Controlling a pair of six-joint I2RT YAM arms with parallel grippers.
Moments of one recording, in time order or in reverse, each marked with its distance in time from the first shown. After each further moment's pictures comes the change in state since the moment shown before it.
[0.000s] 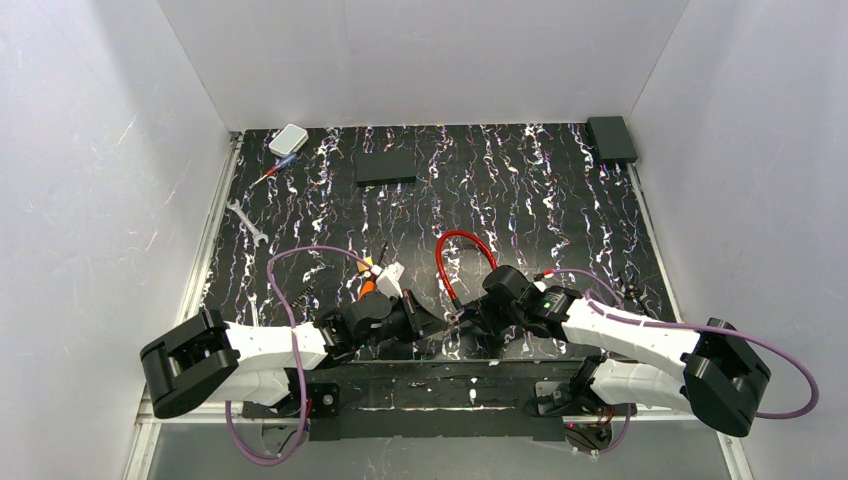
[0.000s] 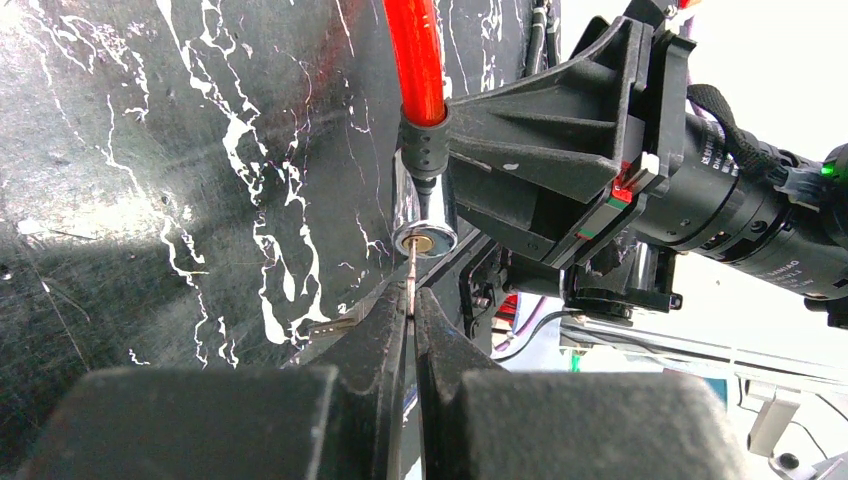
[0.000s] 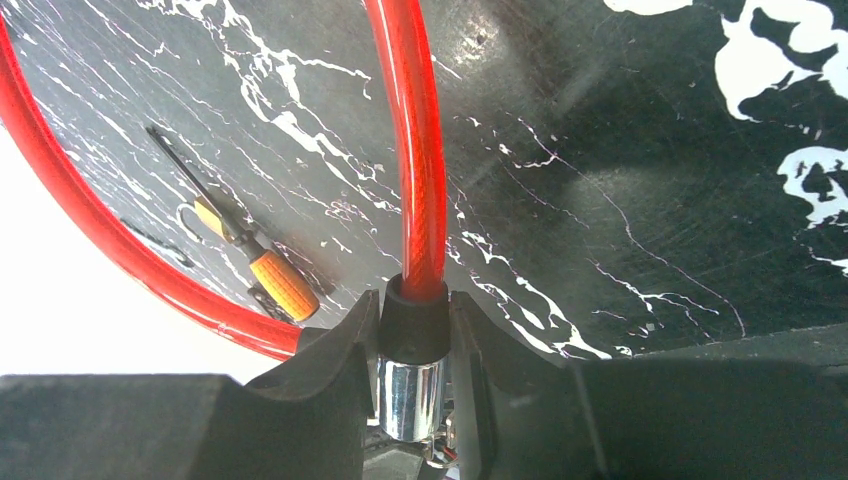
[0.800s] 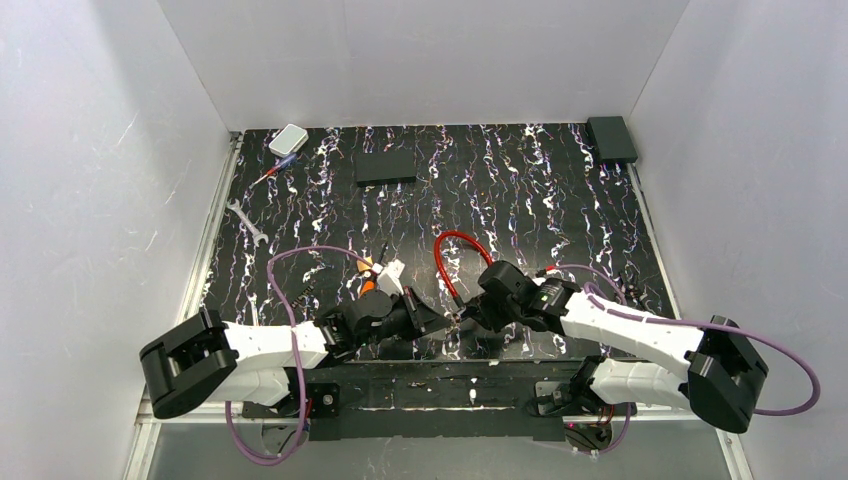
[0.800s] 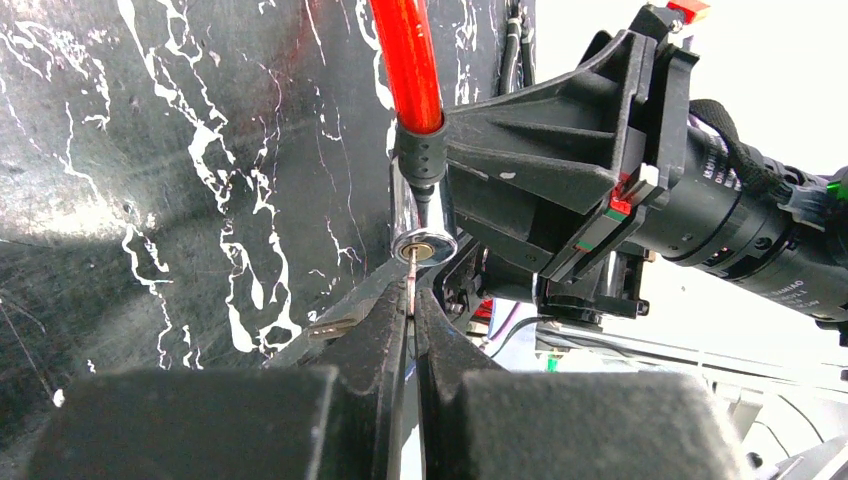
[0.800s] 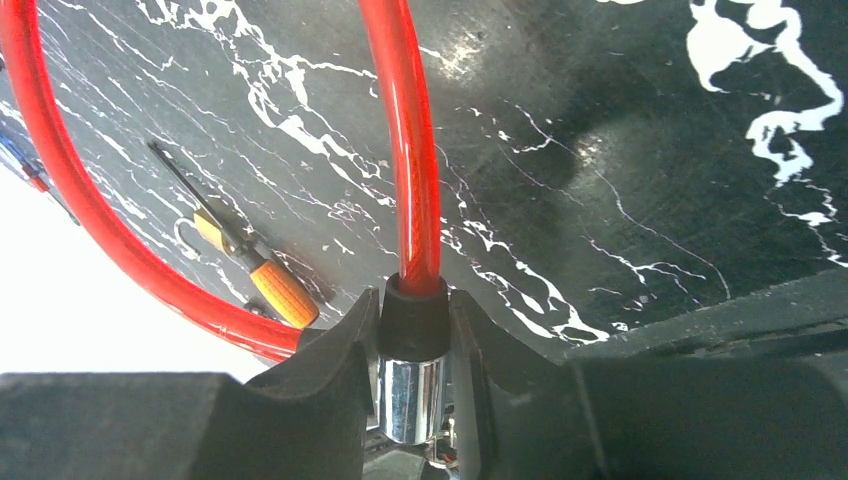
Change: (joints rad) left arm 0.000 -0.005 0.018 0.005 -0.003 -0.035; right arm 0.016 0.019 0.098 -0.142 0.039 0.020
